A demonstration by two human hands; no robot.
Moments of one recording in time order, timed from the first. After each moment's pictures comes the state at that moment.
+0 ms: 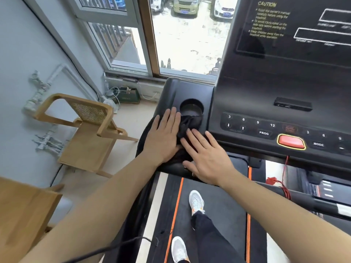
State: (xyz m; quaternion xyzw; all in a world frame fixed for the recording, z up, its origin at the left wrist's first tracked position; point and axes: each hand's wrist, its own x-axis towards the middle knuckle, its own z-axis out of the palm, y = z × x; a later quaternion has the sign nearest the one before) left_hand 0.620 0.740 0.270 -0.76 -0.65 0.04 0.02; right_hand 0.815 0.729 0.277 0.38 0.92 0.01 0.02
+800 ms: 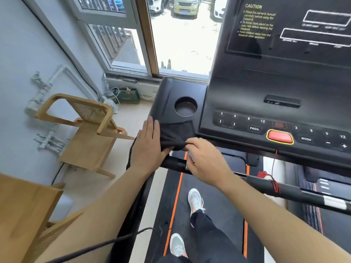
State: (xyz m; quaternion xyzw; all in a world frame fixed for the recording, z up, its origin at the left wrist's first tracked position) left_hand 0.615 0.688 0.267 -0.67 -0.74 -0.06 -0.04; right_hand 0.825 0.705 0.300 0.38 0.90 -0.11 -0.17
